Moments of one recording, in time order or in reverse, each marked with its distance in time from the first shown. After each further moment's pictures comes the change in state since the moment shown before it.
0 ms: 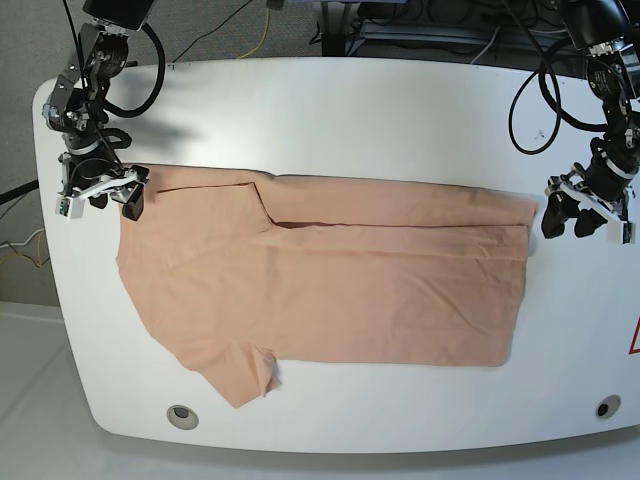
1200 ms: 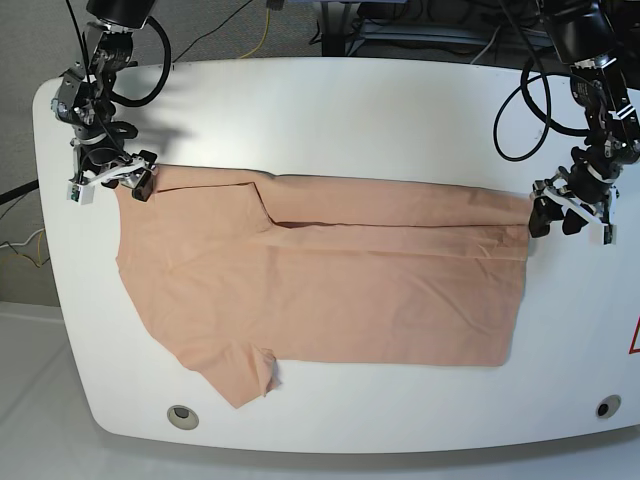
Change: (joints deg) left arm -4.6 3.8 2.2 -9.5 9.4 -1.1 -5.9; right arm -0.1 -0.1 -0.4 -6.9 -0.3 0.1 0.6
